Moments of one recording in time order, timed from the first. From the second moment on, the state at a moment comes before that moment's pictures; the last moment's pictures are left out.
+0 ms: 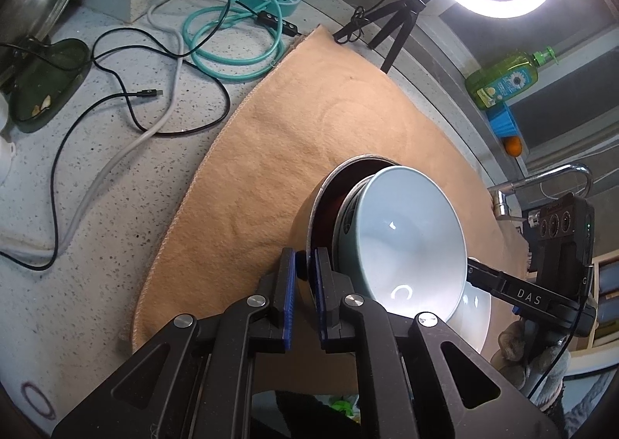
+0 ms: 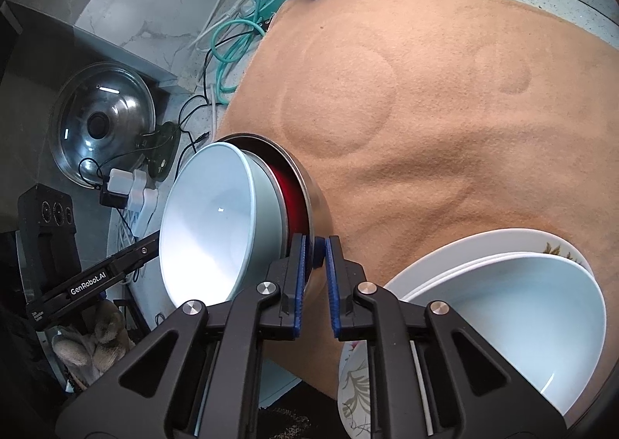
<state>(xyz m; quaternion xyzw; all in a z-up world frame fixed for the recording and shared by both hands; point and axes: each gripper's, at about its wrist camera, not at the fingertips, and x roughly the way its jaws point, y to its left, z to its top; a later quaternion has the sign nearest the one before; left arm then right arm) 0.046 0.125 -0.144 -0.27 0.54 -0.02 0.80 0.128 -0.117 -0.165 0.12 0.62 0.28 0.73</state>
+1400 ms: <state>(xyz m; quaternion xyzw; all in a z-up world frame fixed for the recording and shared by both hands) 0.065 -0.037 -0.112 -0.17 0.56 -0.19 0.79 0.058 -0.297 -0.118 0.21 0.56 0.15 0.78</state>
